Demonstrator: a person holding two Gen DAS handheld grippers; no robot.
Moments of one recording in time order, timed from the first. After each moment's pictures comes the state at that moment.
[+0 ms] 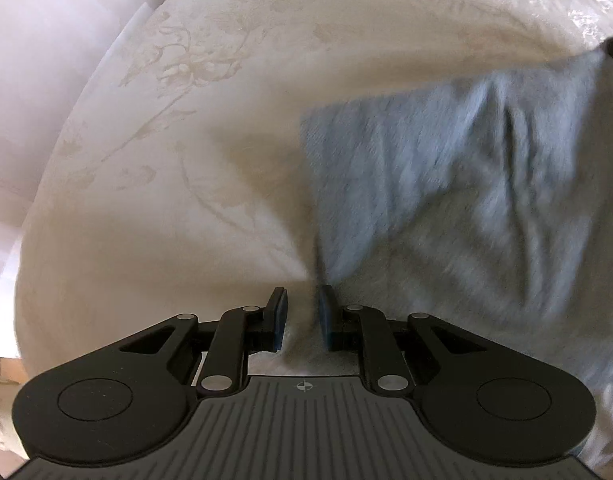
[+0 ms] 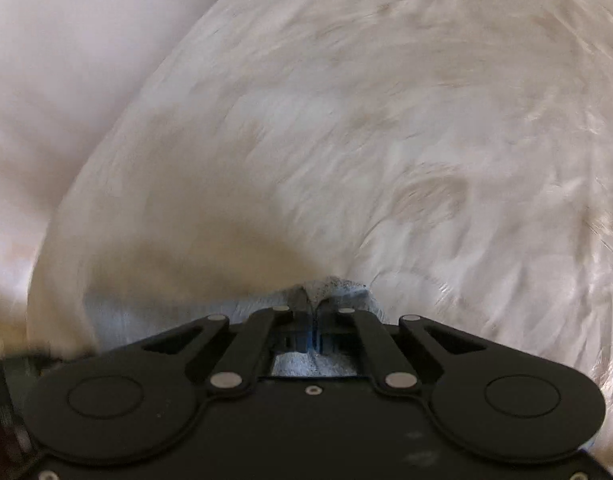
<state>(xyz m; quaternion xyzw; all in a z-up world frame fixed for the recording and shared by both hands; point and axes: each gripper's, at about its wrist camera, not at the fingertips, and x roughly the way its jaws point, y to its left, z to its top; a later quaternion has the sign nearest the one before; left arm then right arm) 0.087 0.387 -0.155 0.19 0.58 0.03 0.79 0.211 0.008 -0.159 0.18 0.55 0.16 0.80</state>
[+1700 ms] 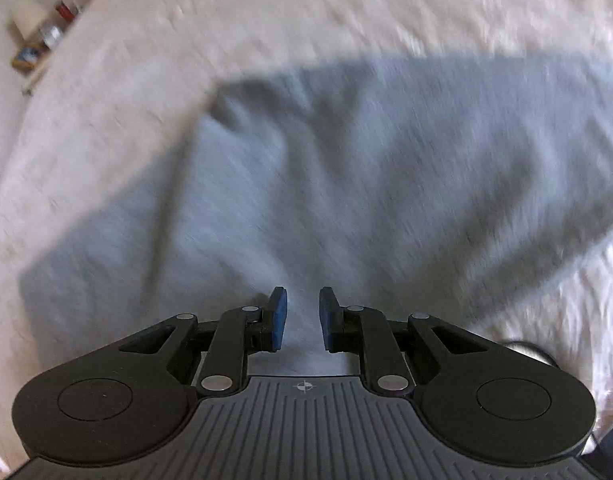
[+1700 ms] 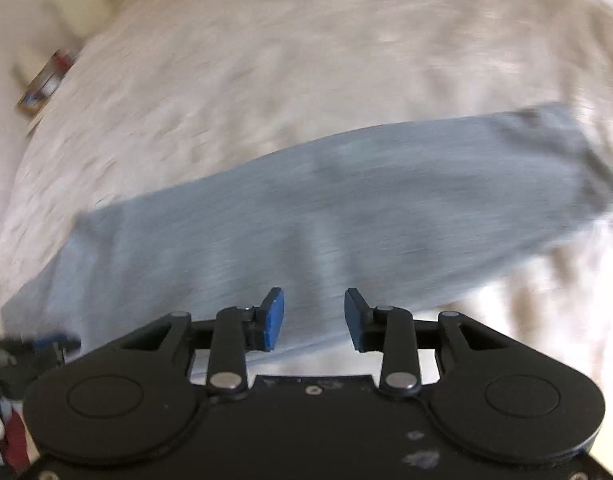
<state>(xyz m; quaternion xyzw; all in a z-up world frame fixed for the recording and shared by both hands) 0.019 0.132 -0.158 0.28 0.54 -0.17 0.78 -0.153 -0.190 -0.122 0.28 0.49 -0.18 0.81</state>
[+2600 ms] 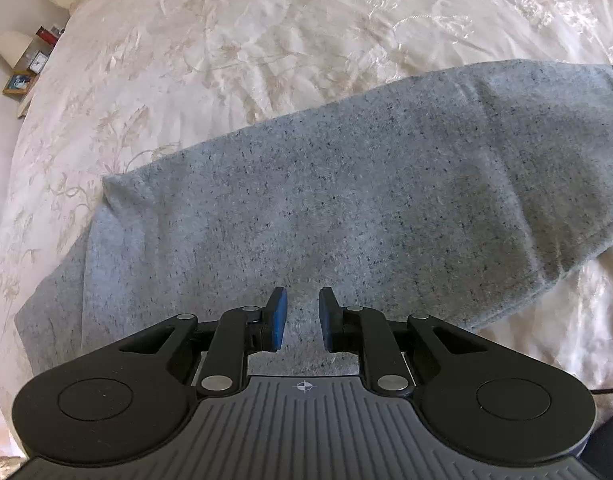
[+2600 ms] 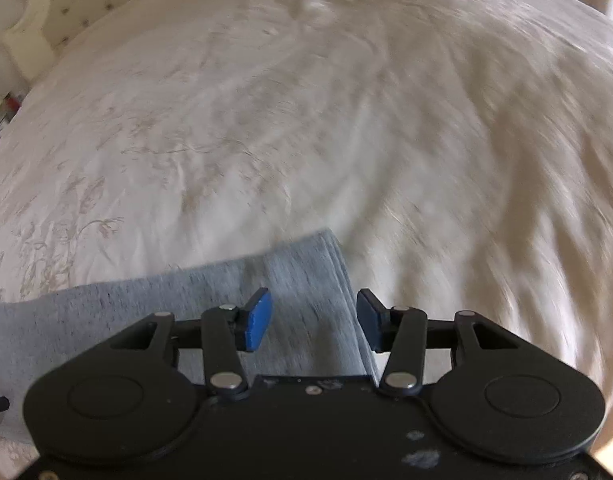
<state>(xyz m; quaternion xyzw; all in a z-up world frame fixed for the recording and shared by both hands) -0.013 -0.029 -0.148 0.32 0.54 -0.15 0.77 -0.175 -0.446 -0.154 0.24 0.46 -0.22 0.83</state>
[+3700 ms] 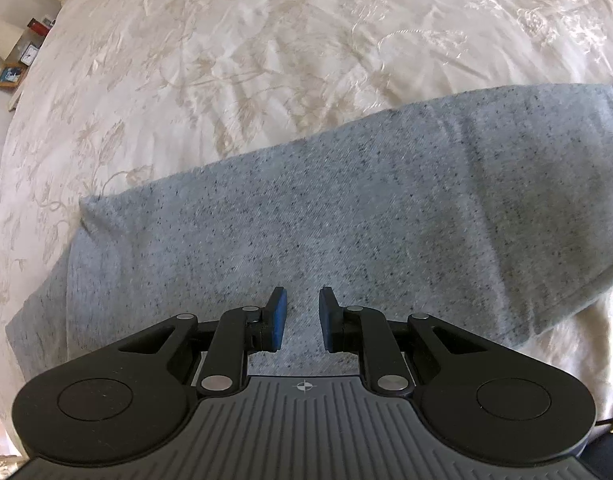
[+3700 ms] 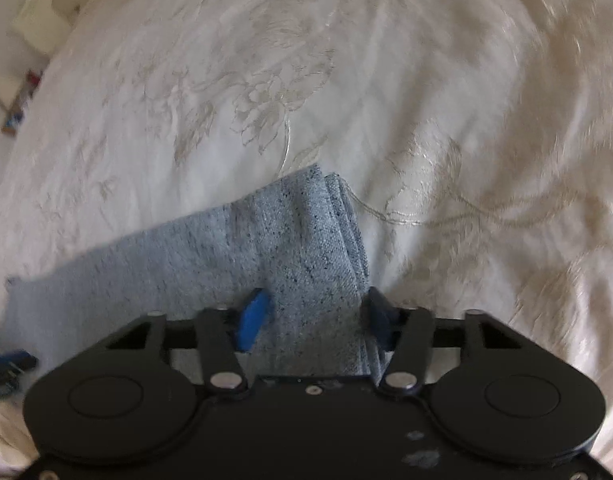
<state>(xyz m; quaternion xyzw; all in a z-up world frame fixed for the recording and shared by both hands) -0.002 -0.078 -0.140 0.31 0.55 -0.15 0.76 -0.167 -0.488 -0.214 0.34 0.52 -0.13 0.77</state>
